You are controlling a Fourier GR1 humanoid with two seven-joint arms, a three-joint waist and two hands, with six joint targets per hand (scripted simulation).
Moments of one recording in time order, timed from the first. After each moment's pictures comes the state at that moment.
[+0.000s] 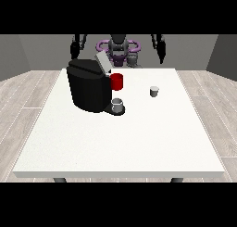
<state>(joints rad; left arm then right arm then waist) -0.01 0.11 -0.01 -1.55 0.02 0.03 -0.04 0.02 -0.09 -0.01 -1.56 -0.01 -0.02 0.00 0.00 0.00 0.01</state>
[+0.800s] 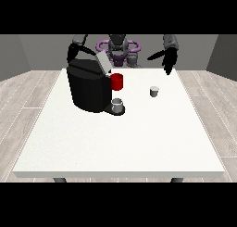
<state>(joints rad) -0.24 0.47 0.04 -1.34 -0.17 -0.18 -0.08 -0.08 -0.07 0.04 -1.58 0.15 -0.13 -0.03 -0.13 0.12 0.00</state>
